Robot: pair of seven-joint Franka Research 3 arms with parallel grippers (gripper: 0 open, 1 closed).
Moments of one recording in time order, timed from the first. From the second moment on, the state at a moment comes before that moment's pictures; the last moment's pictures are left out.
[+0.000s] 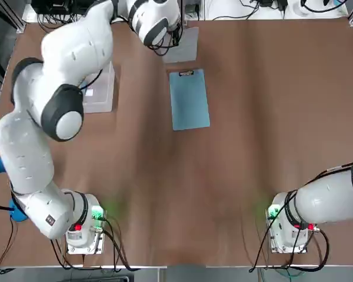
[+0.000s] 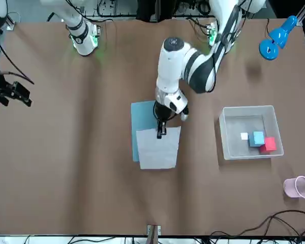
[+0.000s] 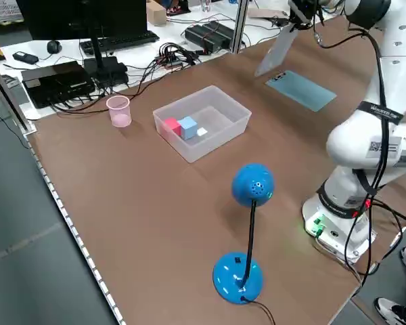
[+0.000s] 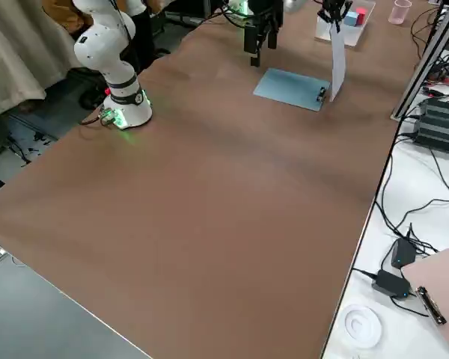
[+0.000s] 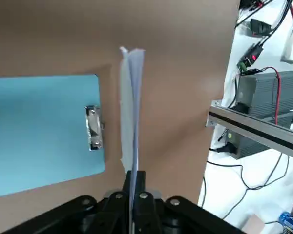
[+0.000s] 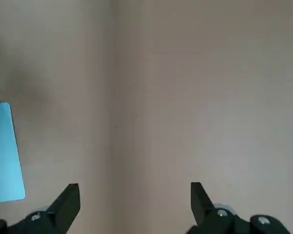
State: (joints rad) left arm -0.66 0.53 -0.06 -1.50 0.33 2.49 -2.56; right arm 0.16 0.05 -0.18 -1.56 -0.02 1.68 0.01
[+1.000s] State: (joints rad) left arm -0.91 0.63 0.04 -1.49 0.31 2.35 -2.69; right arm 0.15 0.13 -0.18 -1.45 -0.02 1.65 0.01
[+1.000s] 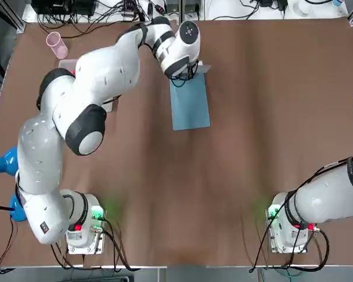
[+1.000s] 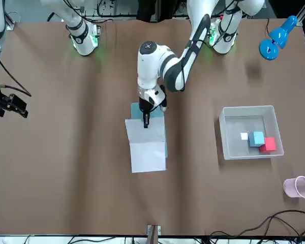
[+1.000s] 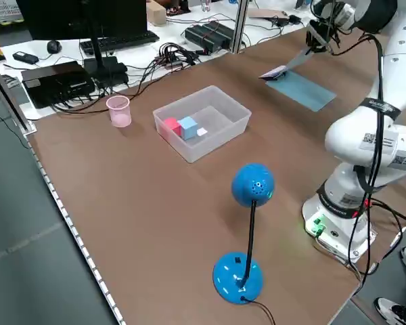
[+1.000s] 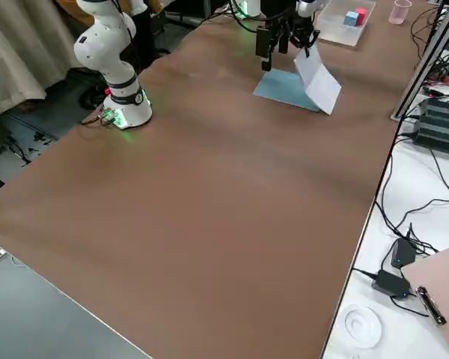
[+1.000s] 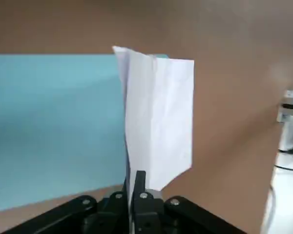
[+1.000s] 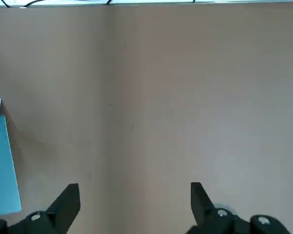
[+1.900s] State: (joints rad) left arm -1.03 0.61 0.03 -1.57 0.13 2.32 -2.71; right arm 0.12 0.13 -0.18 -1.45 -0.02 1.62 0.00
